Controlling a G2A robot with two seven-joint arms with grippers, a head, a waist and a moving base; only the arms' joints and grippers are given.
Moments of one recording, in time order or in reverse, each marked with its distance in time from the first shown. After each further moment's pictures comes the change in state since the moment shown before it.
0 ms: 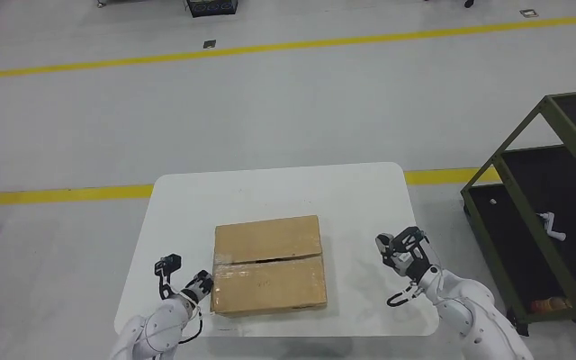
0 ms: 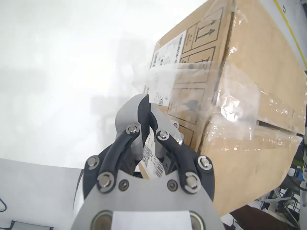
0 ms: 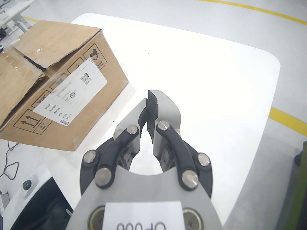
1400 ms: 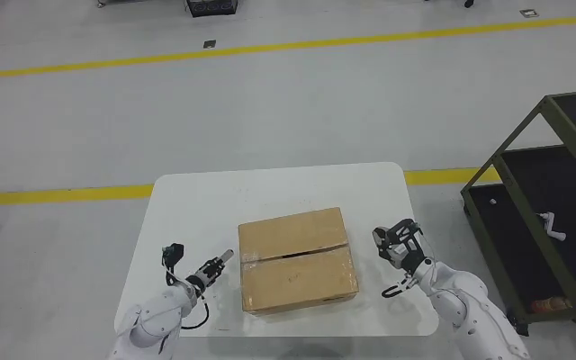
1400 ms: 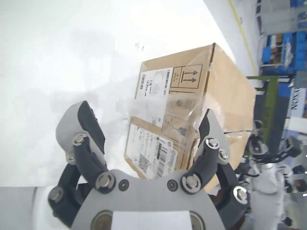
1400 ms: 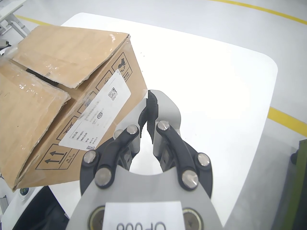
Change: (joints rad) left arm -0.078 -0.003 -0.011 0.066 -0.373 -0.022 0.026; right arm 0.056 -0.007 -0.040 0.013 0.011 0.056 0.040
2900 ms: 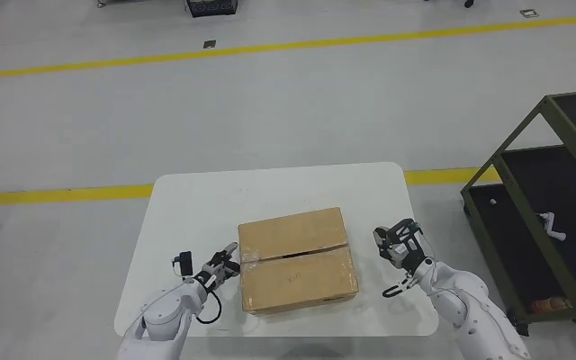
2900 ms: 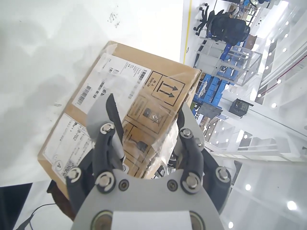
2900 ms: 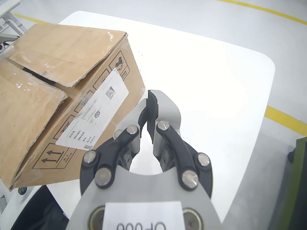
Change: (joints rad) left arm -0.082 -0.025 0.062 0.170 -0.536 0.043 0.071; right arm 0.002 0.002 0.001 -0.001 -0.007 0.006 0.008
